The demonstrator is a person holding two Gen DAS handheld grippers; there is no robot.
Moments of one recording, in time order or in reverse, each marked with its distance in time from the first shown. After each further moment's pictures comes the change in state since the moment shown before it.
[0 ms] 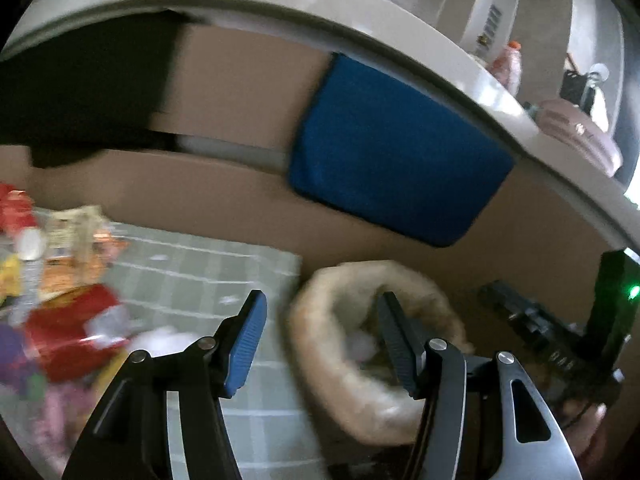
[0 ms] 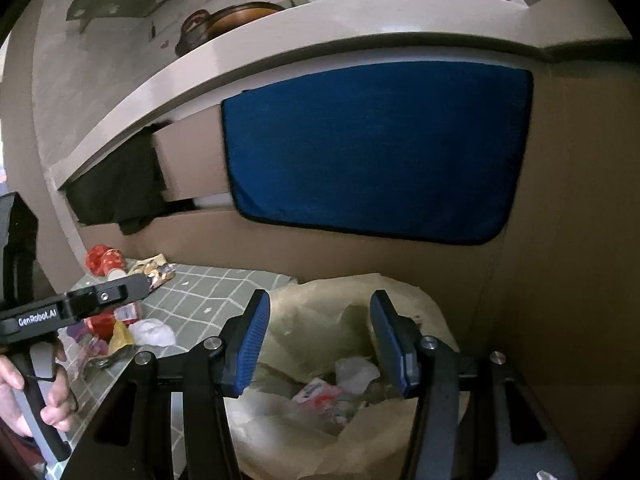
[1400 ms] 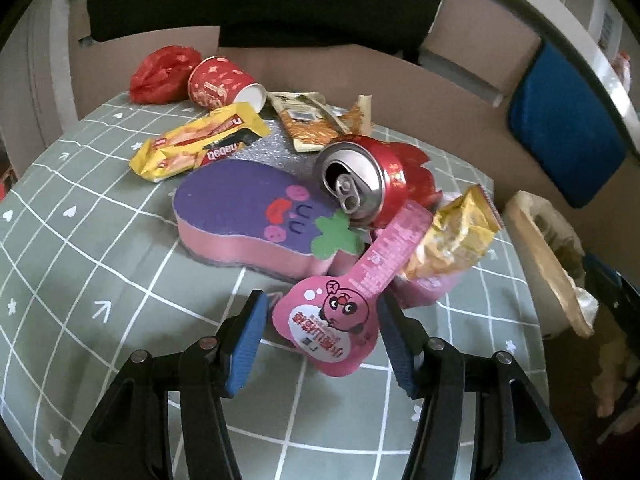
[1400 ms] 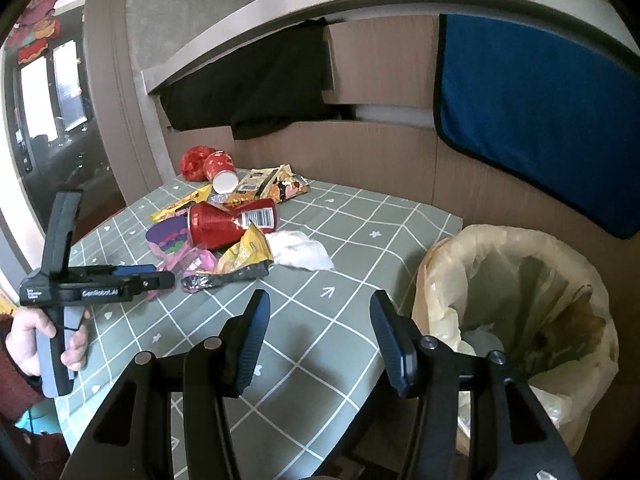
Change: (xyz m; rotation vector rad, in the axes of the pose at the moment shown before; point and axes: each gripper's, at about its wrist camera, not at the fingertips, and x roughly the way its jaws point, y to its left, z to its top) left arm -0.061 0.176 -0.091 -0.167 0.182 0.310; right arm 0.035 0.144 -0.062 -0.229 0.186 0.247
